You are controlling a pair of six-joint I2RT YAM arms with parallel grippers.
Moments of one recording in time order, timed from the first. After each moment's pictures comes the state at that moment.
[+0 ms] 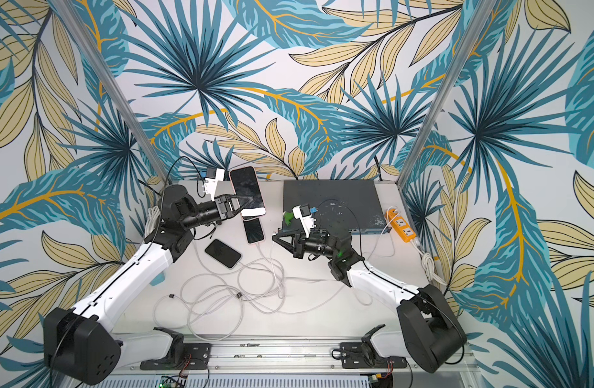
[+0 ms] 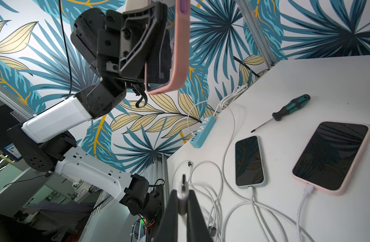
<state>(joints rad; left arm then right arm) -0.27 1.27 1.06 0.24 0.86 -0.82 1.12 1.37 0.72 0.67 -0.84 0.66</state>
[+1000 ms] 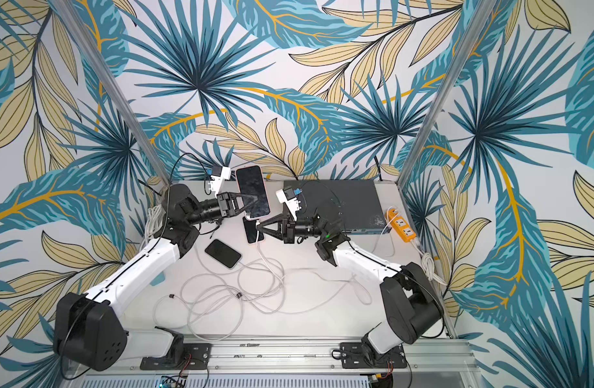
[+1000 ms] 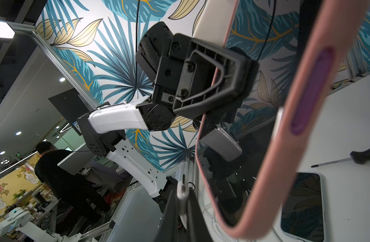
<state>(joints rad) -0.28 1.36 1.06 0.44 0.98 -1.02 1.16 1.55 0.98 0.81 -1.06 0.81</state>
